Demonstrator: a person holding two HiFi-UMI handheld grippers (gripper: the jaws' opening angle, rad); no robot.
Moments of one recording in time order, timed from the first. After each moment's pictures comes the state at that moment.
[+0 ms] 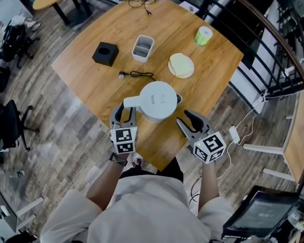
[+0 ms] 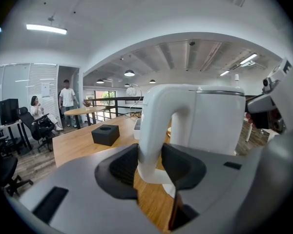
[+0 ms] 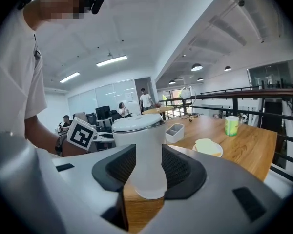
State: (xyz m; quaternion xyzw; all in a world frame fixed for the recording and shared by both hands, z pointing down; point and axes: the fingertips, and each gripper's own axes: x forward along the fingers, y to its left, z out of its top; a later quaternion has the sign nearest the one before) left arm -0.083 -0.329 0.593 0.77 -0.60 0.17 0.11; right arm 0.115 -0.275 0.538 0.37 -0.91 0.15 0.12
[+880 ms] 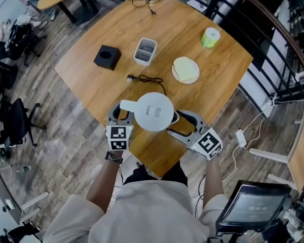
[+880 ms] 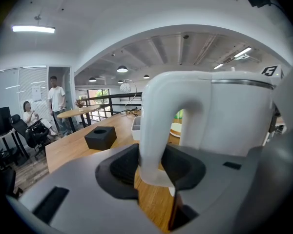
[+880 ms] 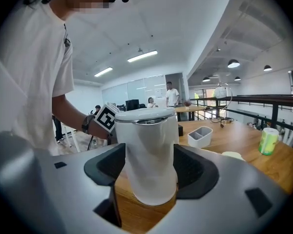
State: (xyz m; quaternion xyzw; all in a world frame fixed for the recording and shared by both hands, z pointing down) left arm -0.085 -0.375 0.601 0.78 -0.57 0.21 0.11; right arm 0.084 -0.298 0.553 0.19 -0.97 0.08 0.15
